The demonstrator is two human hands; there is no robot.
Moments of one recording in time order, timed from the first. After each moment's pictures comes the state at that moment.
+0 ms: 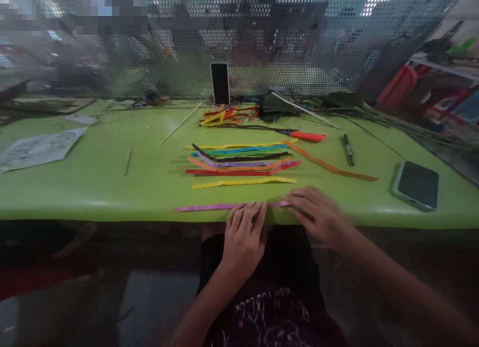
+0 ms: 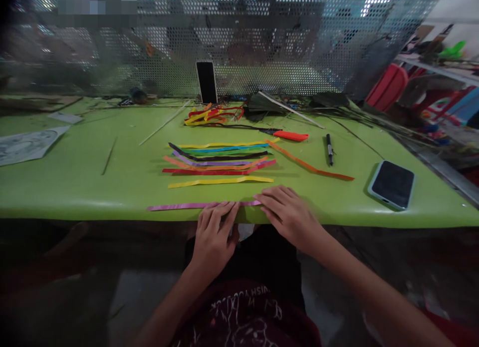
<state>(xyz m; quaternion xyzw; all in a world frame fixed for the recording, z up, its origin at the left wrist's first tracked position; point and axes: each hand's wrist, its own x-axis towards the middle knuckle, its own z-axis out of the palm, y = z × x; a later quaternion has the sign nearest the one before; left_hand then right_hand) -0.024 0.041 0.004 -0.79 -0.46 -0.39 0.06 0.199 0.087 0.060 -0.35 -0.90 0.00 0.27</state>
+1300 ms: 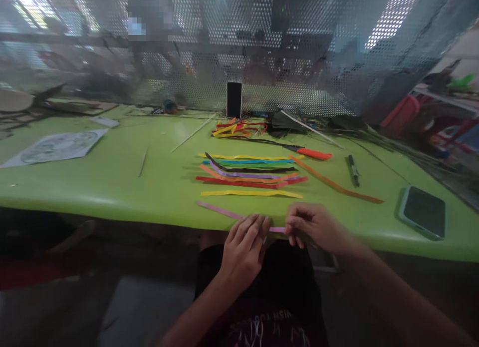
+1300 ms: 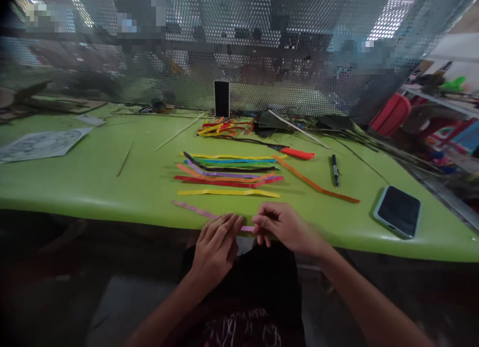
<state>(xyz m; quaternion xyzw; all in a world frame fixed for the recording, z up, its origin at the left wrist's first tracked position) -0.030 0.044 -0.009 -0.79 -0.44 -0.42 0.11 0.168 0.098 0.084 -0.38 -0.66 0.59 0.28</state>
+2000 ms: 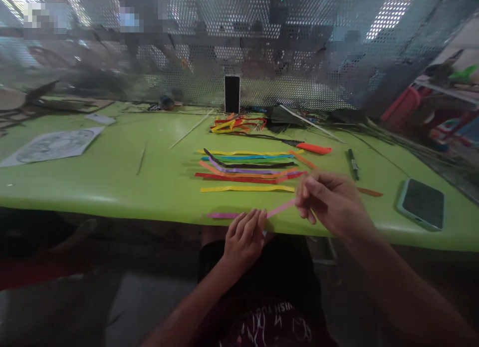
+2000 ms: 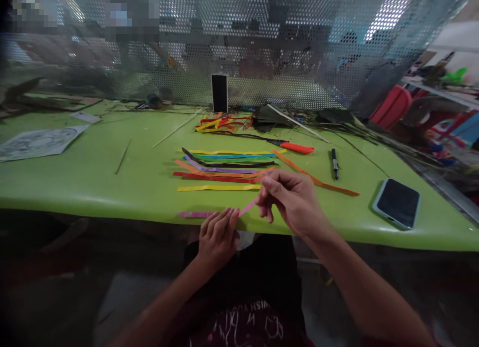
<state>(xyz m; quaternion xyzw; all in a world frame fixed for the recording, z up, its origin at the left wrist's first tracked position) -0.029 0.059 -0.033 -0.75 -0.44 -0.44 0.23 0.152 0.101 0.129 -0.33 -0.58 0.57 0.48</state>
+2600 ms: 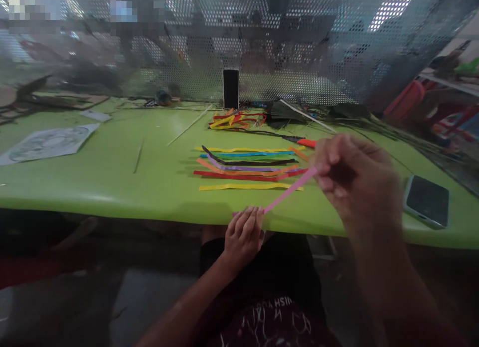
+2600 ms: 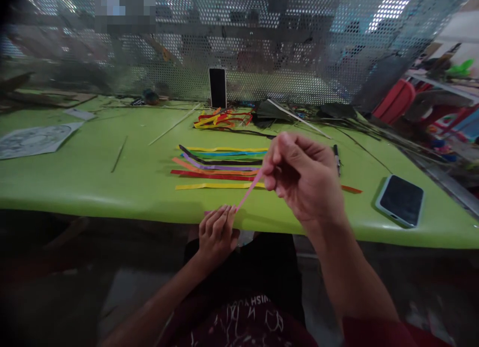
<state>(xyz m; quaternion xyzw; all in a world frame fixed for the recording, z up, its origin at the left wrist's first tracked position) -0.030 0.063 -0.039 -0.74 -0.44 -0.43 0.26 0.134 0.111 0.172 -0.28 -0.55 0.53 0.58</state>
